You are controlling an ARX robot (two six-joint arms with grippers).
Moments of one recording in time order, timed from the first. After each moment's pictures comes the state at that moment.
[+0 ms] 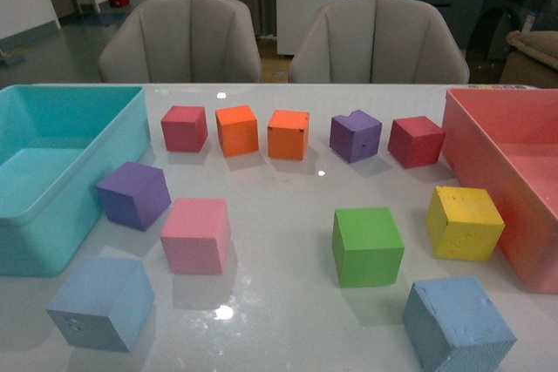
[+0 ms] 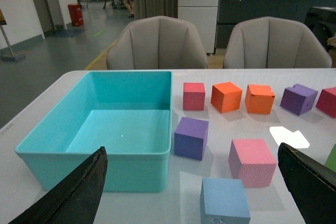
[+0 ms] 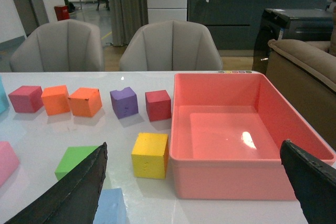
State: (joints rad) left arm 0.00 0.01 0.01 0.00 0.00 -0.01; right arm 0.00 0.00 0.01 0.00 0.00 0.00
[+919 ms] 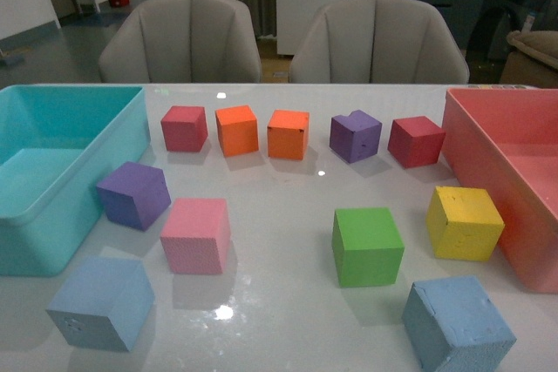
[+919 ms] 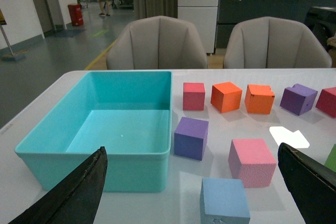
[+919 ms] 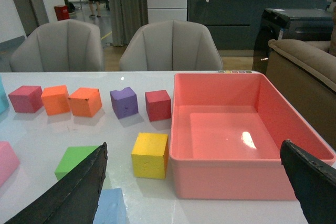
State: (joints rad) left arm 0.00 0.01 0.01 0.00 0.00 -0.01; right arm 0.00 0.00 0.01 0.00 0.00 0.00
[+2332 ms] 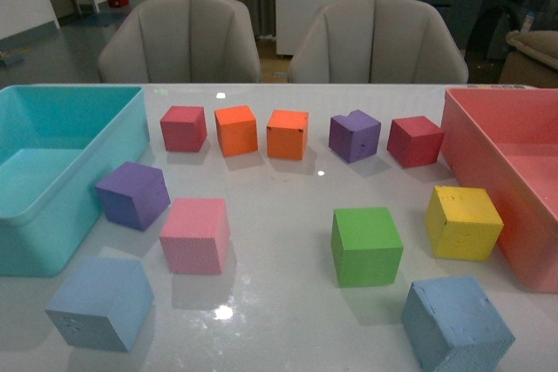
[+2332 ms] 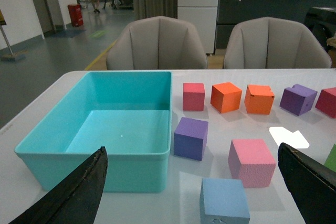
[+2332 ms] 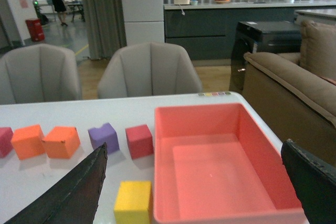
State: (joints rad) left arm 0.00 0.01 0.01 0.00 0.00 -0.01; right arm 0.04 0.49 0.19 0.33 0.16 0.01
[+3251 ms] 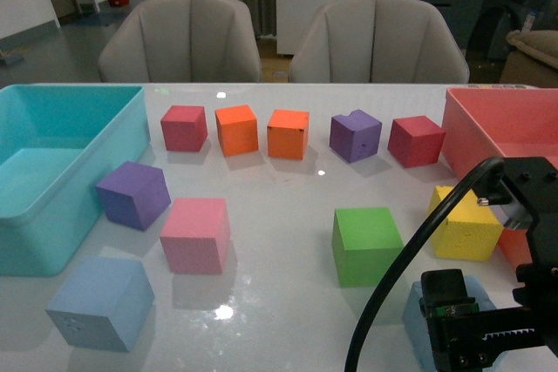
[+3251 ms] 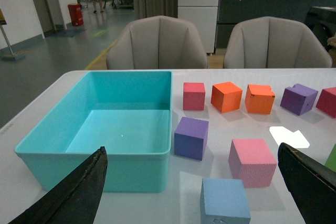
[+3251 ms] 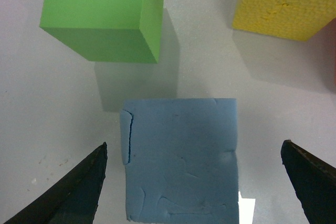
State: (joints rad) left arm 0.00 0.01 0.01 0.00 0.00 -0.01; right arm 0.32 1.68 0.57 0.24 0.04 0.19
